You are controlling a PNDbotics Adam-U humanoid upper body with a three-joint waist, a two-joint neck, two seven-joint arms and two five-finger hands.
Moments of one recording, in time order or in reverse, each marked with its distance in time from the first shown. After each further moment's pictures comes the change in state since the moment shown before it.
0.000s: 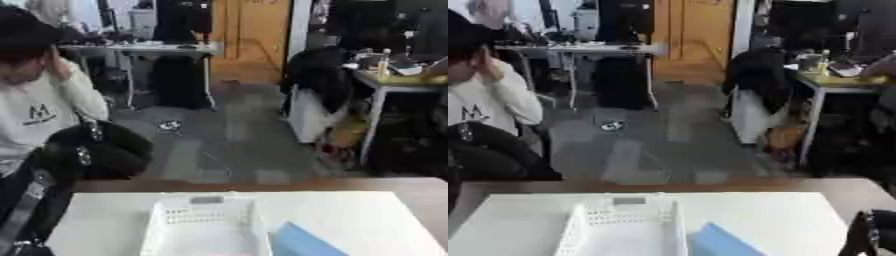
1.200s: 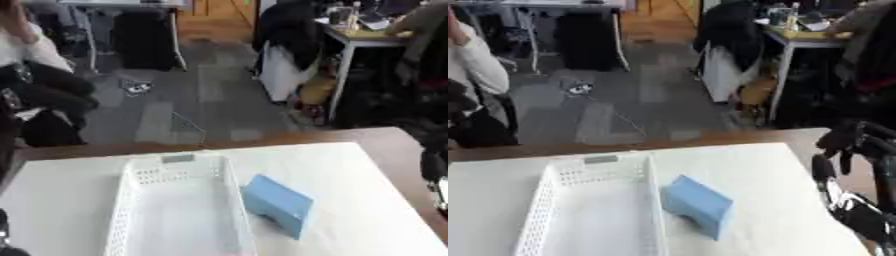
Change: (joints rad) left arm -0.002 0.000 0.018 0.000 -0.041 0.062 0.033; right arm 0.019 0.002 -0.111 0.000 -0.003 0.309 -0.108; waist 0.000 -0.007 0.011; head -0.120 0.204
